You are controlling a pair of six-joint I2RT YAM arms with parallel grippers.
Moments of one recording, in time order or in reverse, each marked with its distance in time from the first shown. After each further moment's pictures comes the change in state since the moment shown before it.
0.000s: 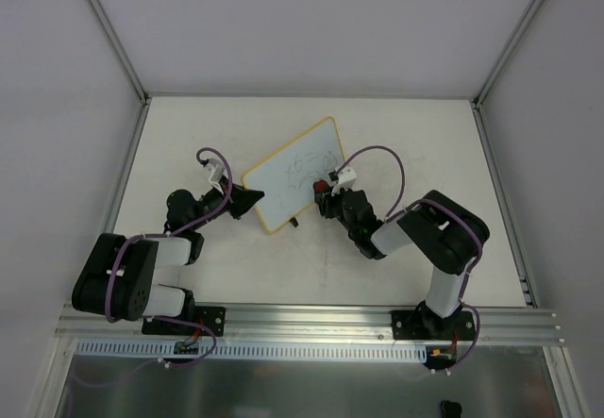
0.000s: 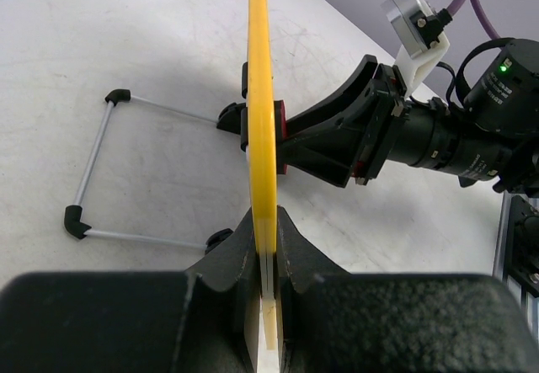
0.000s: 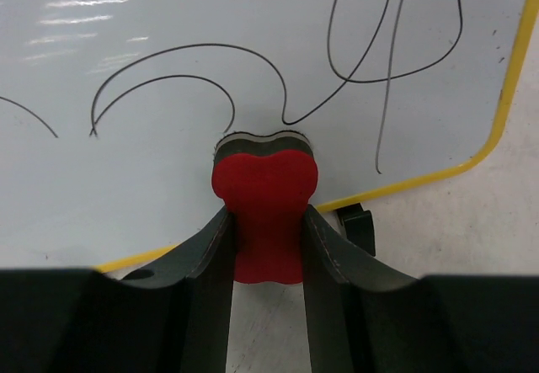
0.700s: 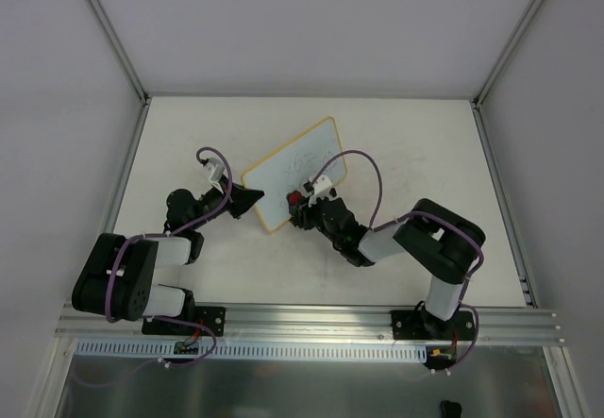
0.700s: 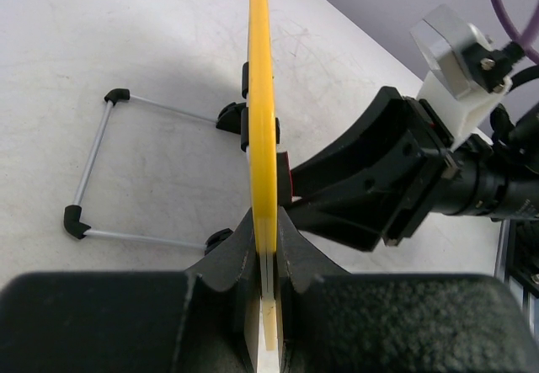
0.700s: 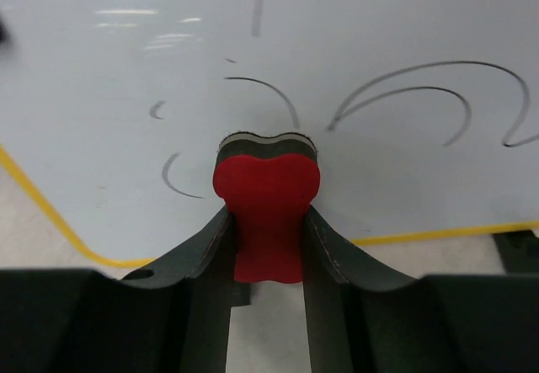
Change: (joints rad) left arm 0.000 0.000 0.003 -0.003 0.000 0.002; right arm 0.151 -0.023 0.058 -0.074 -0.013 0.024
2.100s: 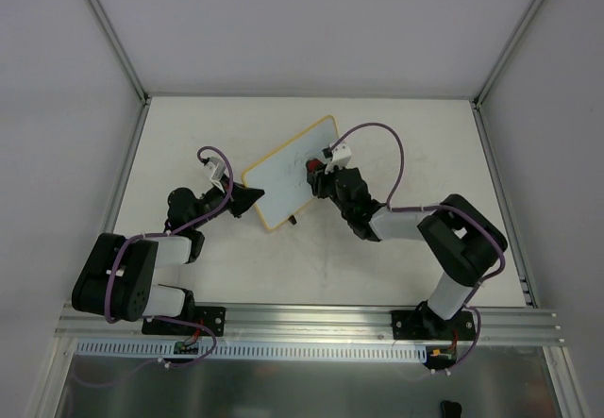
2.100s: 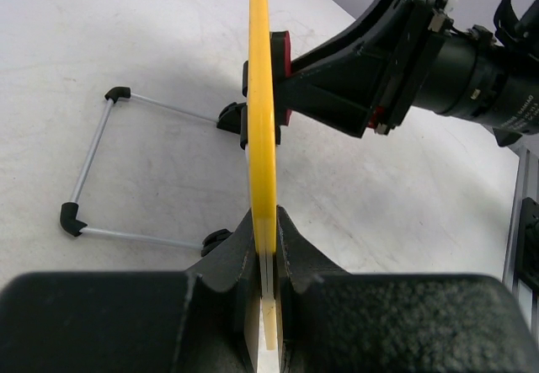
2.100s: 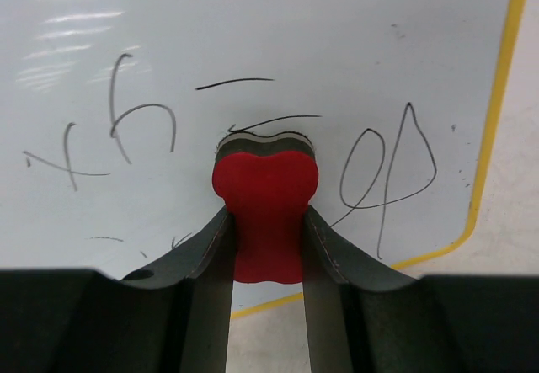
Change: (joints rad) left arm -0.007 -0.003 0.013 -0.027 -0.017 0.022; right arm -0.153 -0.097 0.142 -0.213 0.020 -0.010
